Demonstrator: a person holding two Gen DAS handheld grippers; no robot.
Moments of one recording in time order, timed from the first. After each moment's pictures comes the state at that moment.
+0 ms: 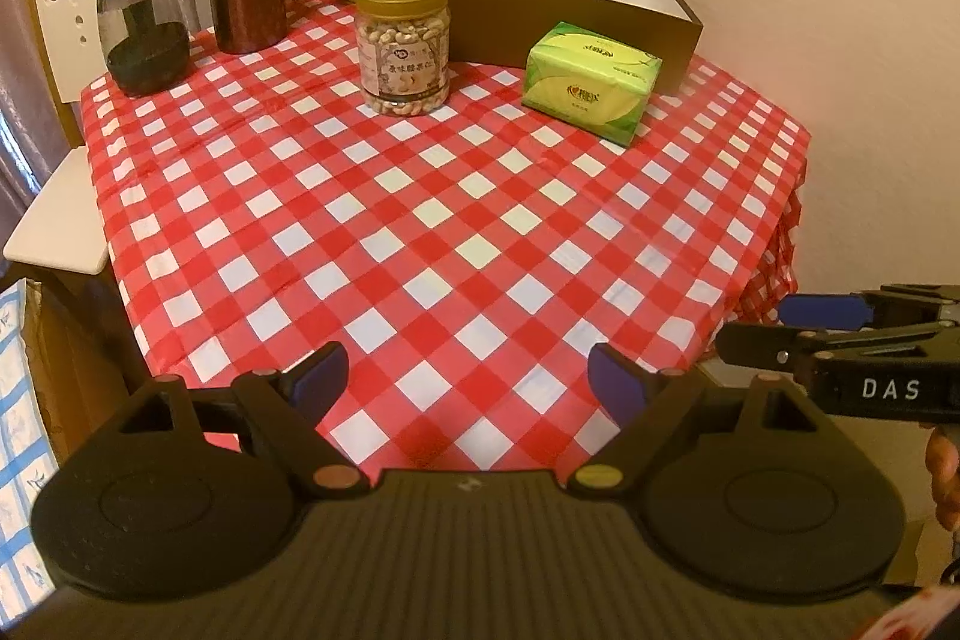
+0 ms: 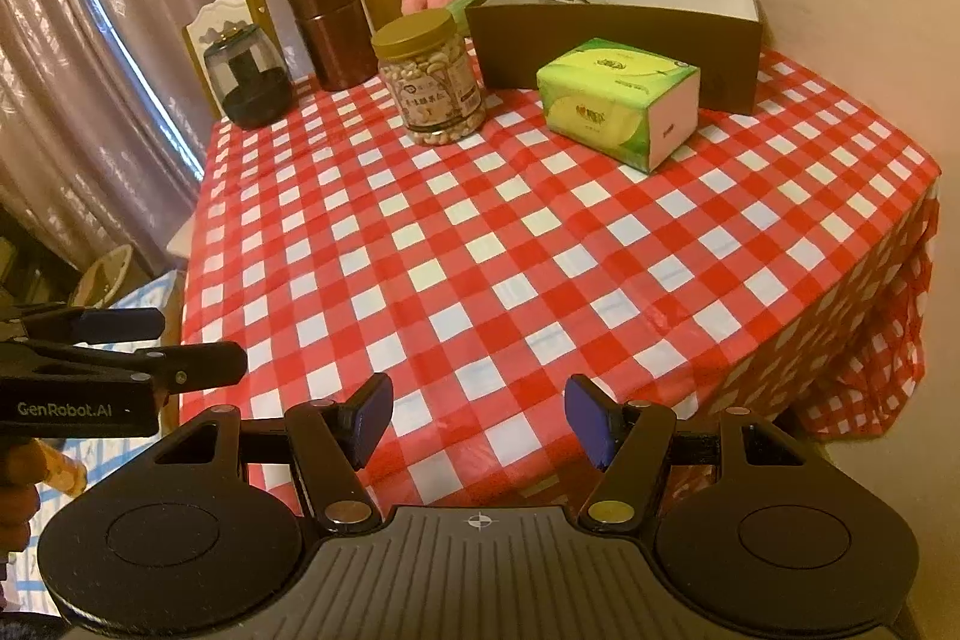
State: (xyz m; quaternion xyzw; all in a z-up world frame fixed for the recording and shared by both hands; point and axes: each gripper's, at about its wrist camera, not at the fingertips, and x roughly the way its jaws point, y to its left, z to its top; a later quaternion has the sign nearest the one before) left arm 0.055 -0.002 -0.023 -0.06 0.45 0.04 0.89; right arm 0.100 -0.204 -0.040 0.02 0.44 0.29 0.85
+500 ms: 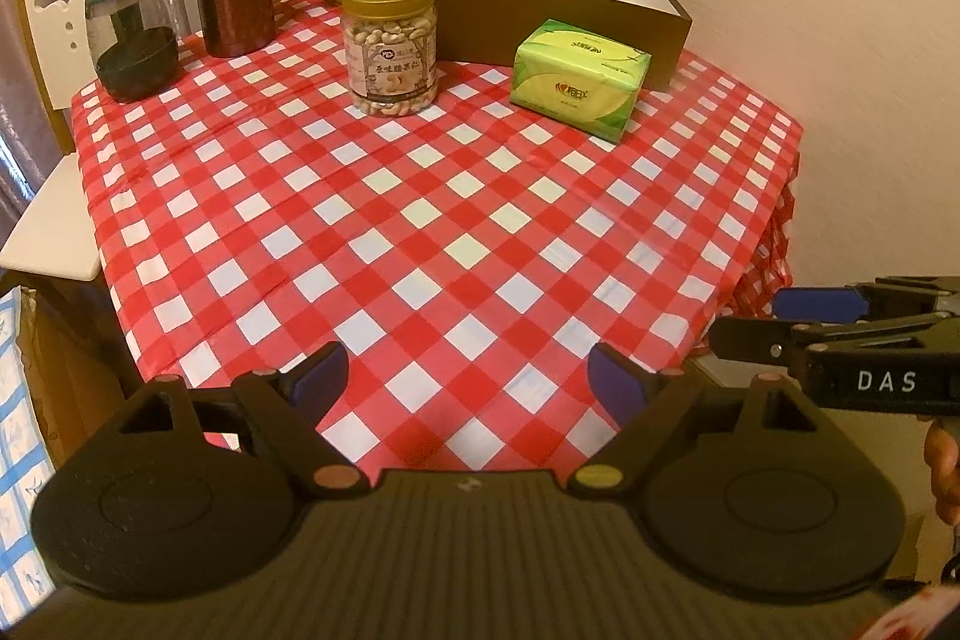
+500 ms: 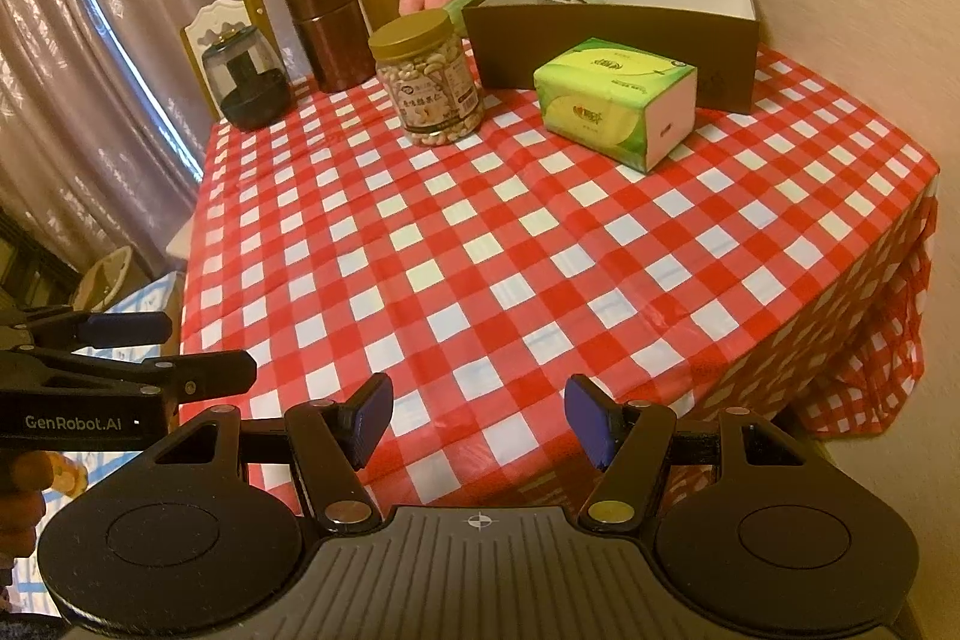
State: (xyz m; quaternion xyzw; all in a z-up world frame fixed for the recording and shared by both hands) left arm 0.057 -0.007 -0.024 -0.05 0.45 0.03 0.89; right arm 0.100 -0.206 -0.040 0.02 0.44 0.29 0.85
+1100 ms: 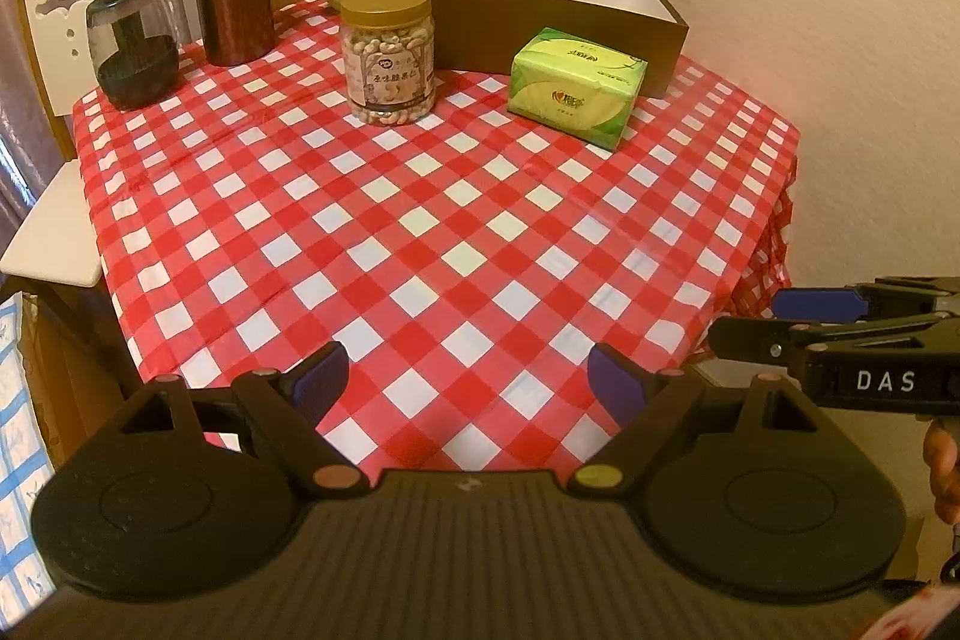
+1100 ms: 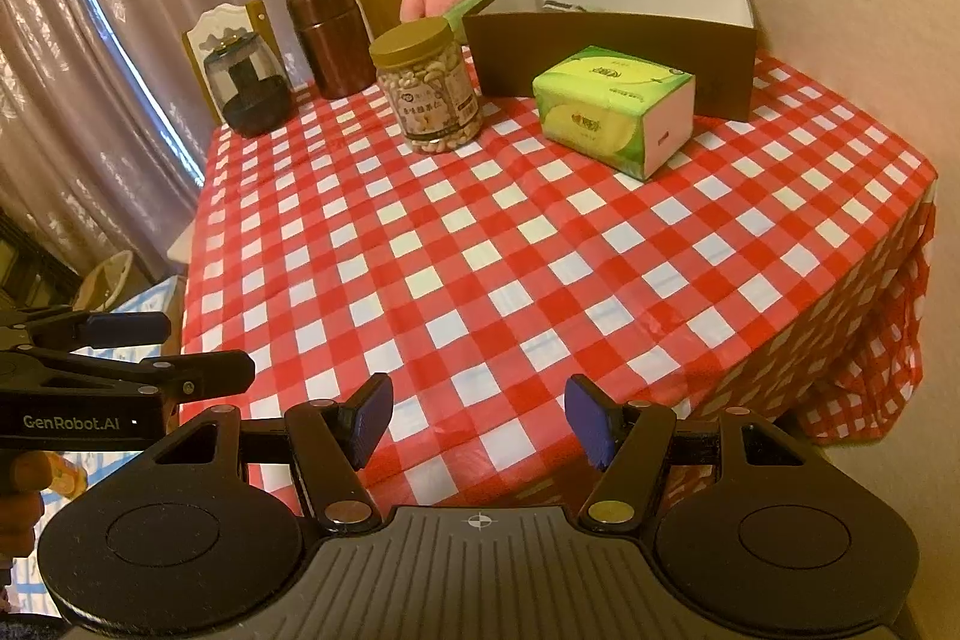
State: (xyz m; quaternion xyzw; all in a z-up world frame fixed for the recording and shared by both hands) left arm 0.057 -0.009 -0.019 -0.05 0.44 0.03 0.89; right arm 0.099 -0.208 -0.036 0.02 0.44 0.28 0.85
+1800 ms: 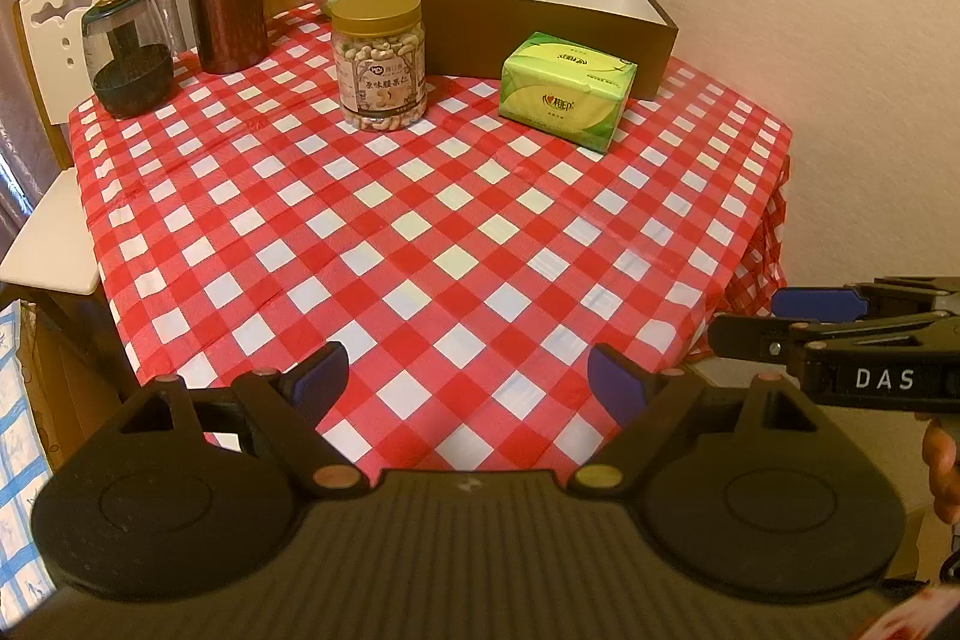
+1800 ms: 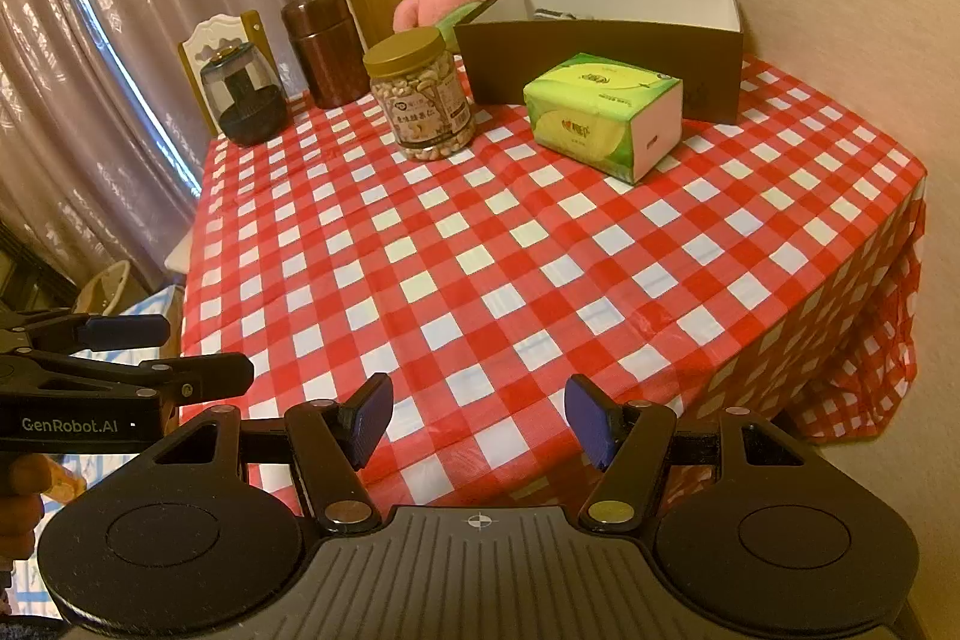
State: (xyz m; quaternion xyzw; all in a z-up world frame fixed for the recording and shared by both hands) left arm 0.055 -0.014 -0.016 -0.05 0.44 0.03 0.90; right arm 0.095 -0.214 -0.034 0.03 0.43 0.28 0.86
